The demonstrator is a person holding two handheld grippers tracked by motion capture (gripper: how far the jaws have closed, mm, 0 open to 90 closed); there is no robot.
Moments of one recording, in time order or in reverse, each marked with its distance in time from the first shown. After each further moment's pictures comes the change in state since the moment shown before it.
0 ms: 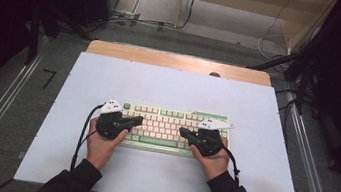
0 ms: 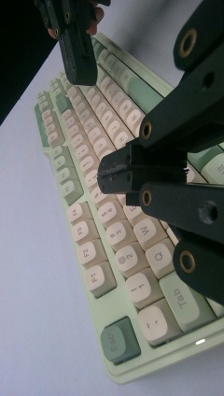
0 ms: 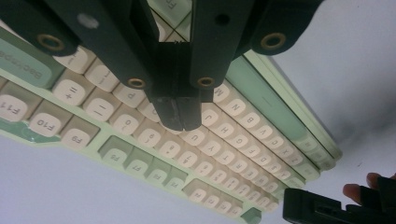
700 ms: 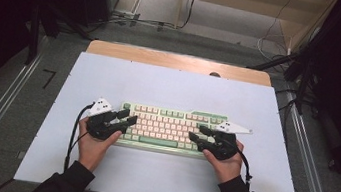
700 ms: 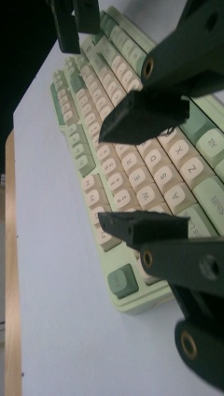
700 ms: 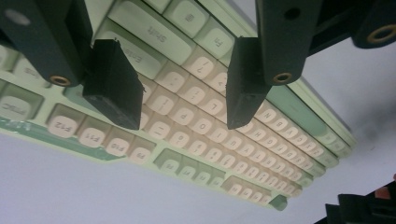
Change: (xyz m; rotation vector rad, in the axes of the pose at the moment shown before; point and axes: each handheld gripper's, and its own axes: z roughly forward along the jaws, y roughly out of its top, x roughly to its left) left arm 0.003 -0.001 -0.023 -0.076 0.108 0.027; right arm -0.024 -0.015 -0.029 -0.059 -0.043 0.075
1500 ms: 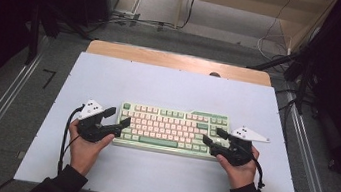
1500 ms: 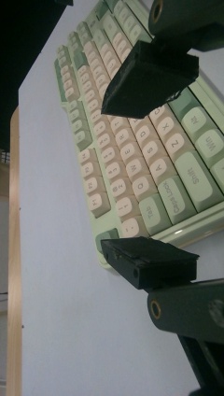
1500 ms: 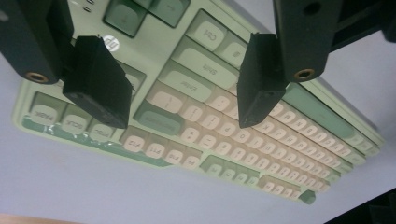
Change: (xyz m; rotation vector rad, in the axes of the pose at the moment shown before) left arm 0.008 -0.007 -0.018 -0.017 0.083 -0.028; right arm -0.017 -0.013 -0.032 -0.044 -0.089 0.016
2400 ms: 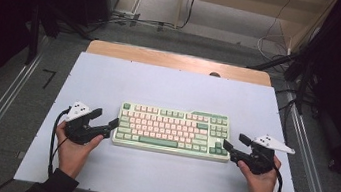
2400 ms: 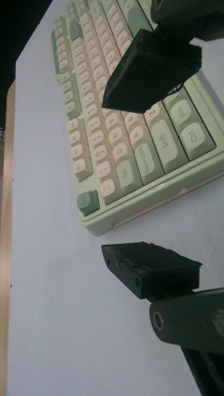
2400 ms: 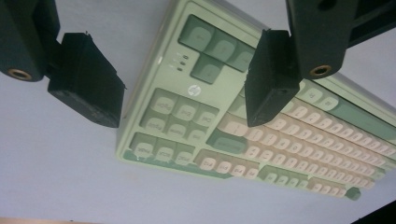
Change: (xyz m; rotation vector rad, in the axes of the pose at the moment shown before) left arm 0.015 -0.007 -0.021 0.019 0.077 -0.035; right arm -0.034 -0.018 -0.039 -0.022 -0.104 0.062
